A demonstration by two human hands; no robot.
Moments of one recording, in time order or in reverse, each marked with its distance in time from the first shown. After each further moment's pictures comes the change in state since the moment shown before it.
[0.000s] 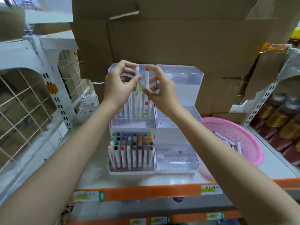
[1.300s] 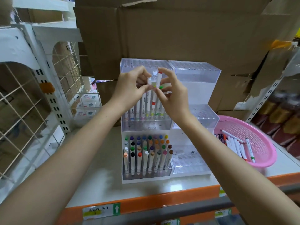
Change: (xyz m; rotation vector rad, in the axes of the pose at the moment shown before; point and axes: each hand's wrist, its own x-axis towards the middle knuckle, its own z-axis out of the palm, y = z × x) left_hand 0.022 -0.054 -0.018 0.220 -0.236 0.198; right_hand -0.007 0.022 0.044 -0.143 0.192 -0.037
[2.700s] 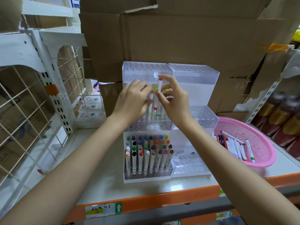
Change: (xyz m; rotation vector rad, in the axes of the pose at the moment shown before) left_hand -0.027 -0.011 0.011 0.566 -0.009 0.326; right_hand -0.009 -0.005 -0.003 0.062 -0.030 0.058
